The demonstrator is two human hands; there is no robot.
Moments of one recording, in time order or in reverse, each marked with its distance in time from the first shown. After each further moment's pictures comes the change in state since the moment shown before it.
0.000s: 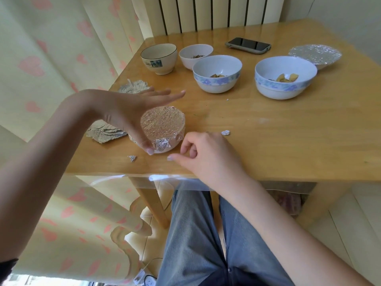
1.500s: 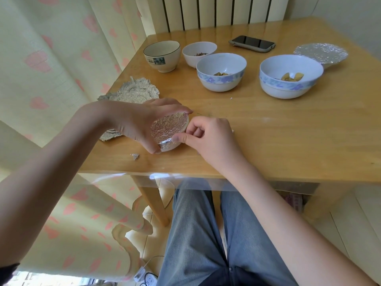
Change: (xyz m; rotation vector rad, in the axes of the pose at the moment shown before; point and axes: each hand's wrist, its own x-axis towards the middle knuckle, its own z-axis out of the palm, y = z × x) left_hand -0.010 0.013 0.010 -0.122 -0.090 0.062; right_hand 0.029 0.015 0.010 0.265 0.197 -0.075
